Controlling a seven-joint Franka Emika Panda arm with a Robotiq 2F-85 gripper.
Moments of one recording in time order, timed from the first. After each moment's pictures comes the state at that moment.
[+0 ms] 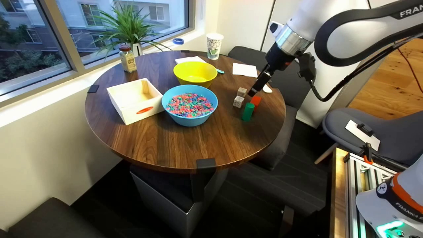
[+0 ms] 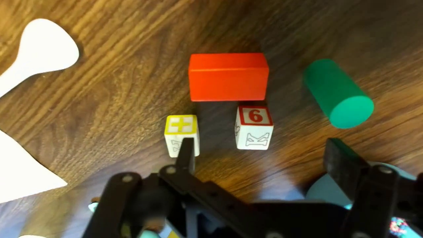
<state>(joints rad) 0.05 -0.22 -0.09 -2.44 0.04 2.58 -0.18</state>
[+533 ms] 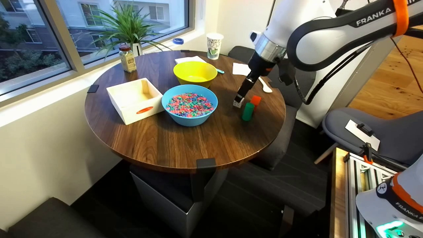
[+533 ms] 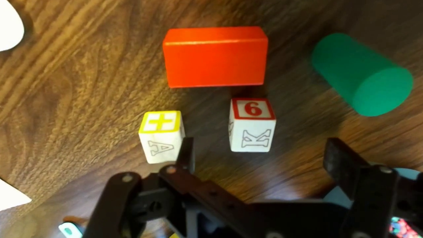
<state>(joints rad) 0.05 -0.05 -0.06 -2.31 0.04 2.55 -0.14</state>
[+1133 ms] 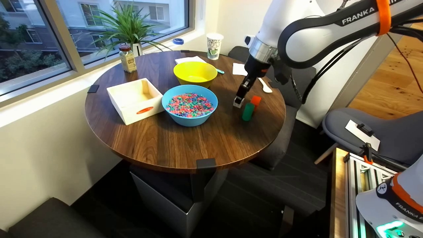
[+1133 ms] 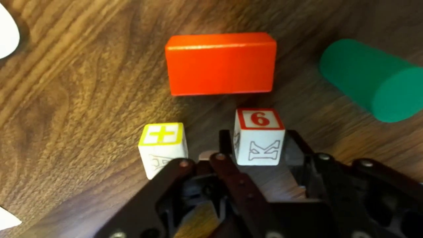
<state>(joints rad) 0.03 0.01 -0.05 -2.25 0.04 2.47 -0.14</state>
